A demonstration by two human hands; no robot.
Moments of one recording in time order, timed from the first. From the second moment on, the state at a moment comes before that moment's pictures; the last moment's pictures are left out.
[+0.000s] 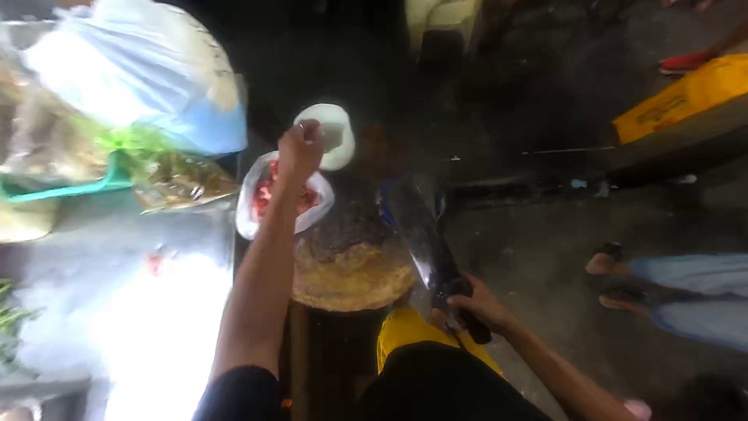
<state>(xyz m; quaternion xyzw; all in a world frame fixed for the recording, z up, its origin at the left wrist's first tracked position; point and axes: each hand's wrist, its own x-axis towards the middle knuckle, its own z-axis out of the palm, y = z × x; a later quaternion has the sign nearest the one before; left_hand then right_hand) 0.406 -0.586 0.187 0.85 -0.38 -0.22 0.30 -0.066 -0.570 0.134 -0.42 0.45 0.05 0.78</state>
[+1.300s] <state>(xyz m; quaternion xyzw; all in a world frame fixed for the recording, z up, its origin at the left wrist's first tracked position) 0.157 -0.645 0.116 0.83 -0.27 -0.36 0.33 -0.188 -0.690 0.075 -0.37 0.37 0.16 0.84</state>
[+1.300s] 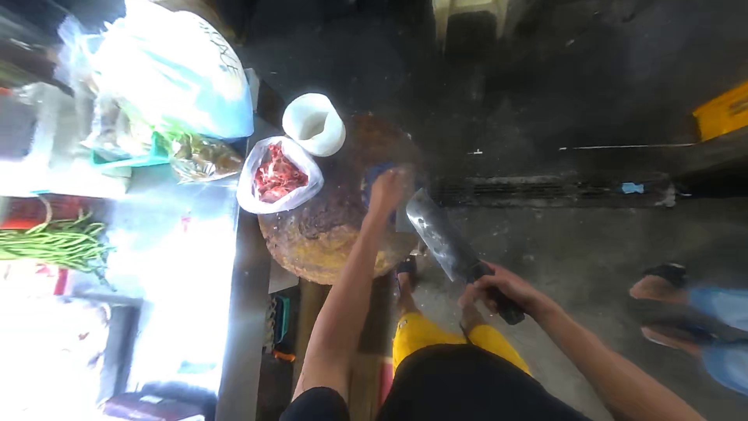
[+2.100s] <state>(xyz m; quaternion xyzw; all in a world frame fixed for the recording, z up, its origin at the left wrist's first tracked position) 0.129 -0.553 0.079 0.83 -0.39 -0.04 0.41 -0.140 -0.736 0.064 -0.93 0.30 0.03 0.22</state>
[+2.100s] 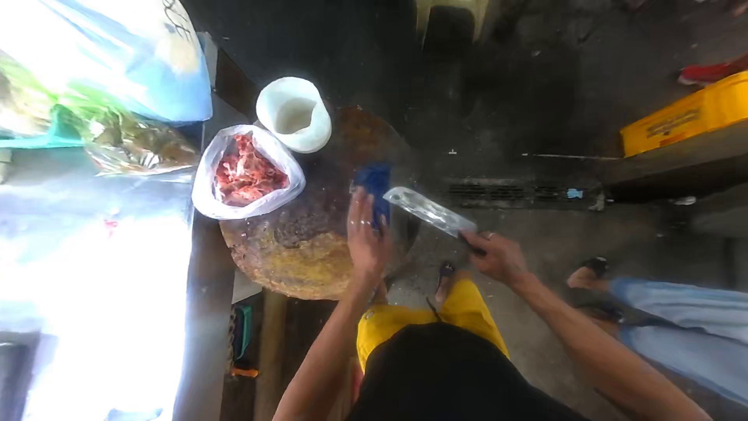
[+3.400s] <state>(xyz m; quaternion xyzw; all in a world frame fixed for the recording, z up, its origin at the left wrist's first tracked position) 0.082 -0.754 -0.012 0.93 -0.15 0.03 0.33 0.005 -0.990 0.075 -0.98 0.01 0.20 0.04</state>
